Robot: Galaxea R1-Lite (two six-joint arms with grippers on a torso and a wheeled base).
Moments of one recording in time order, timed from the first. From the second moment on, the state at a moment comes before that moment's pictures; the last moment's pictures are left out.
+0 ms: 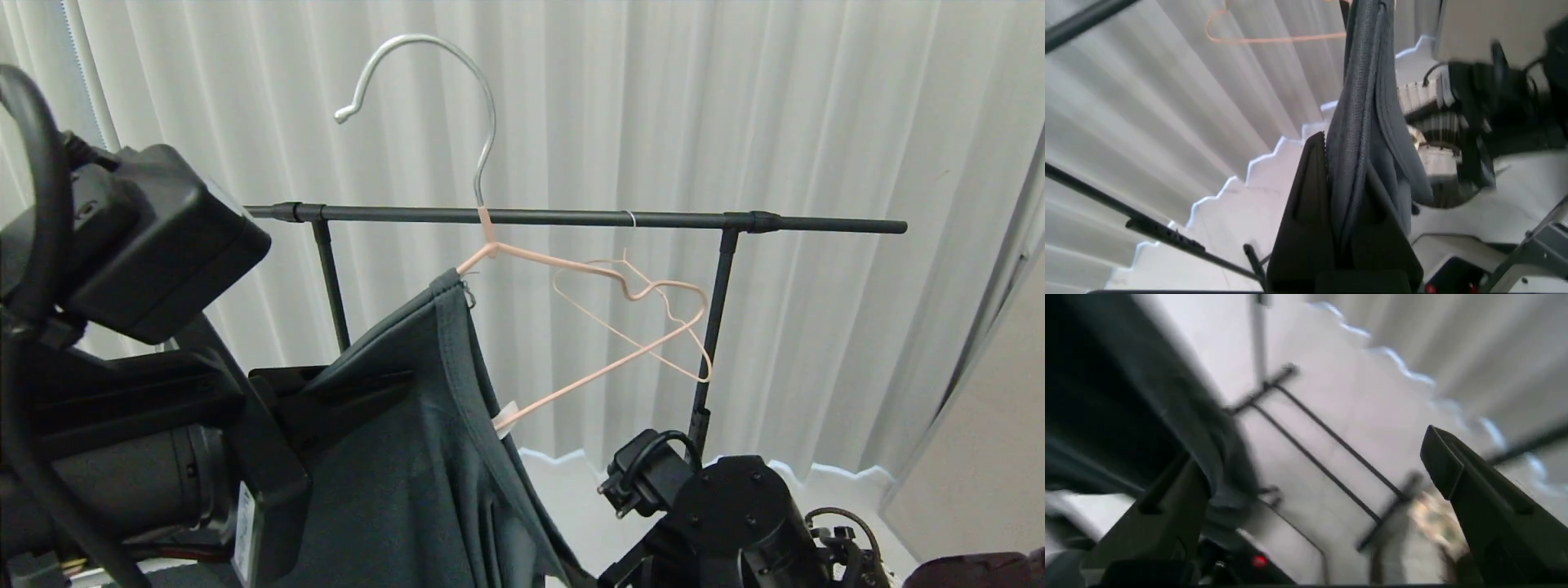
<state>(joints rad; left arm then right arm) -0.91 1.18 -0.94 0.13 0.23 0.17 1.12 1.80 -0.63 -0.58 -0.35 0.24</state>
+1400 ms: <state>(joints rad) -1.00 1.14 -0.66 0.13 0.23 0.14 0.80 1.41 -0.59 -0.38 -0.34 0.08</state>
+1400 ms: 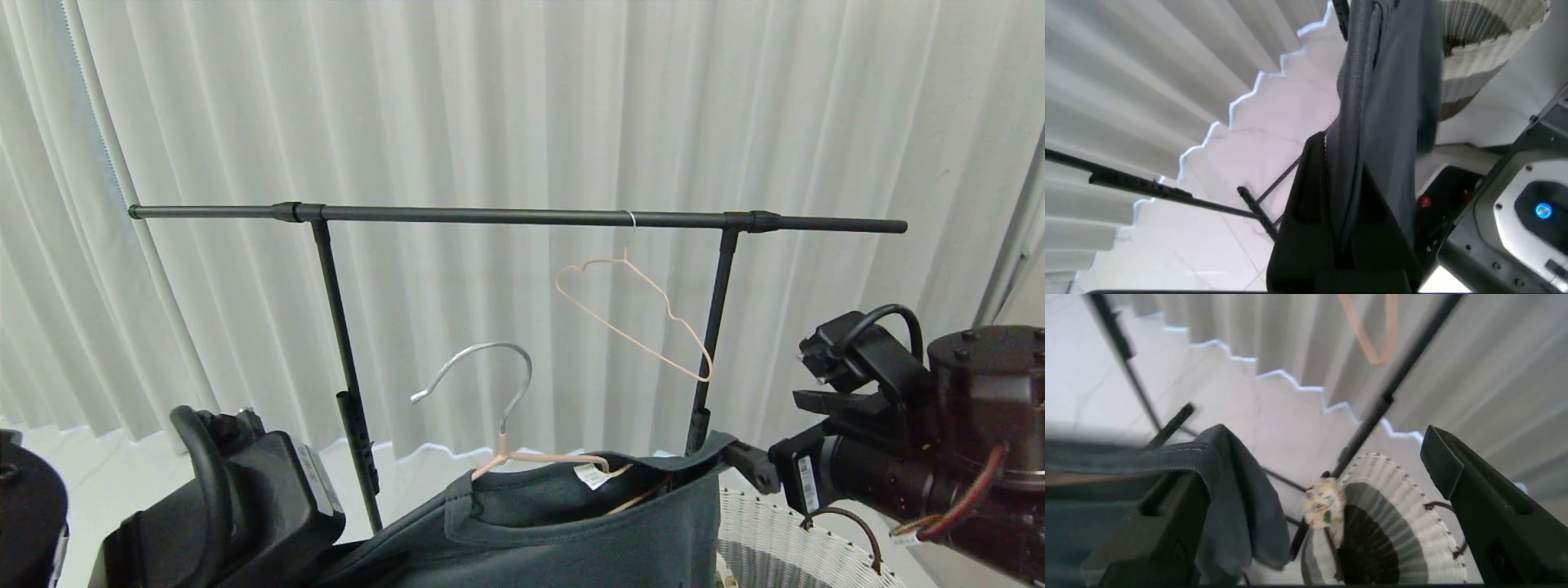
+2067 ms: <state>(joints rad) -0.93 1.15 -0.66 0.07 0.23 0.13 1.02 1.29 -0.54 -0.24 -0.22 0.07</state>
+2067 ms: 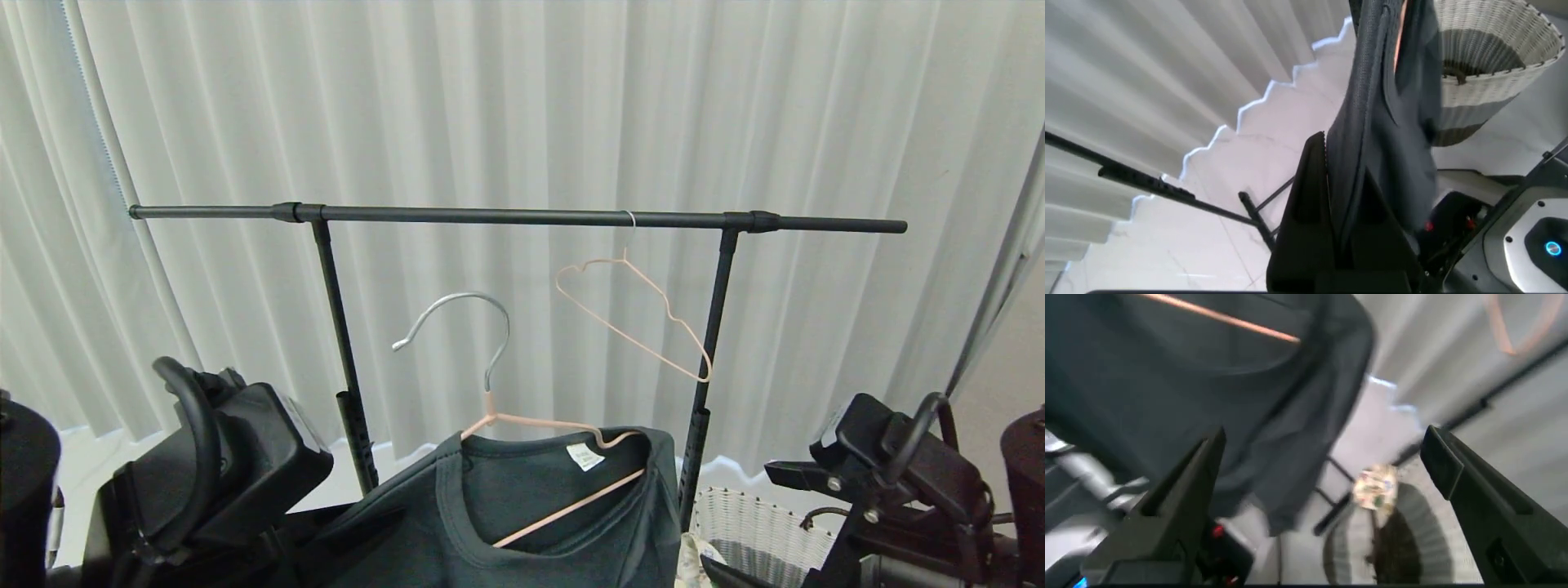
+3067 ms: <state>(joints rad) -1.03 1.04 -0.57 0.06 0.05 0.28 1.05 1.47 -0.73 -0.27 0.38 -0.29</state>
